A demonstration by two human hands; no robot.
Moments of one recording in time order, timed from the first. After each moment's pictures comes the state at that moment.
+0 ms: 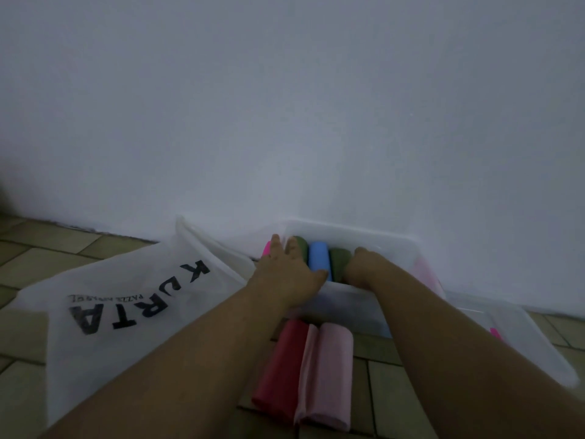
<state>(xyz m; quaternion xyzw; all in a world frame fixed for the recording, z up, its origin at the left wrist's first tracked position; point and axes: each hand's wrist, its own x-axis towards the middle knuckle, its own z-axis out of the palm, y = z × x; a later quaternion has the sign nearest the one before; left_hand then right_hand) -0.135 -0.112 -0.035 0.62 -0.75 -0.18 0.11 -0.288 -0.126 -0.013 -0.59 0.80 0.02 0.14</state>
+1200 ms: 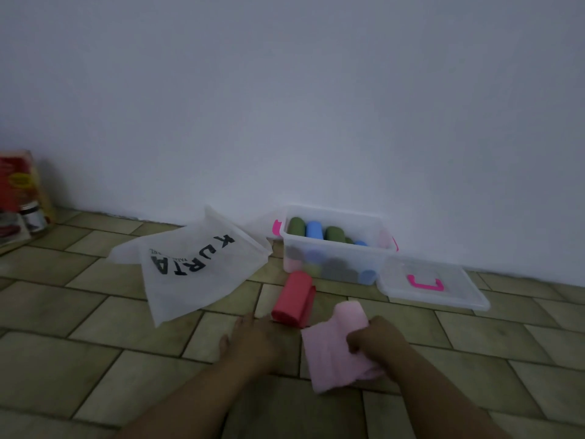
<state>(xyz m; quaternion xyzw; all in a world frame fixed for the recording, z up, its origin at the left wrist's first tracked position) -0.057 0.093 -0.095 0.65 -0.70 -0.28 0.09 -0.271 0.116 -0.071 -0.44 0.81 -0.20 0.33</state>
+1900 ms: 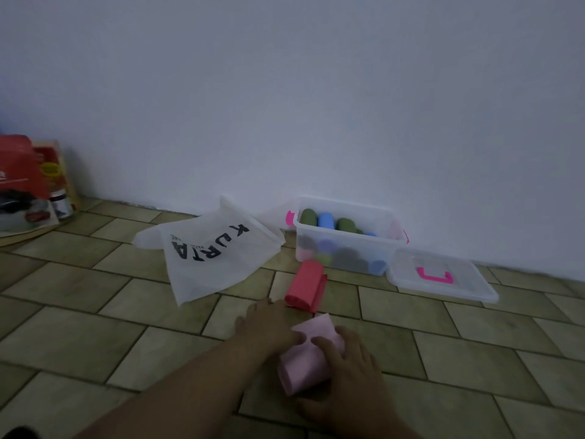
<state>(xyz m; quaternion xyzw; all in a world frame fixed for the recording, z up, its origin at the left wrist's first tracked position) -0.052 0.091 -0.096 0.65 -0.72 -0.24 0.03 -0.202 0.197 -0.114 -0.72 0.68 -0.09 0.09</state>
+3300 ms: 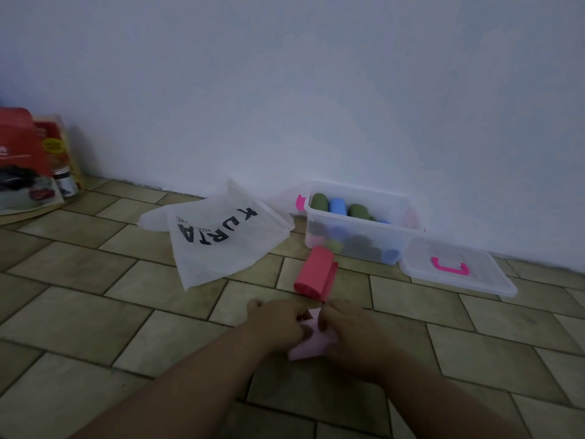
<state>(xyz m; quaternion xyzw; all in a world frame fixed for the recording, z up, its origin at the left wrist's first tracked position) -0.044 0.091 -0.102 0.57 -0.79 -0.23 0.03 -0.216 0.141 -0.082 -0.82 0.56 -0.05 0.08</state>
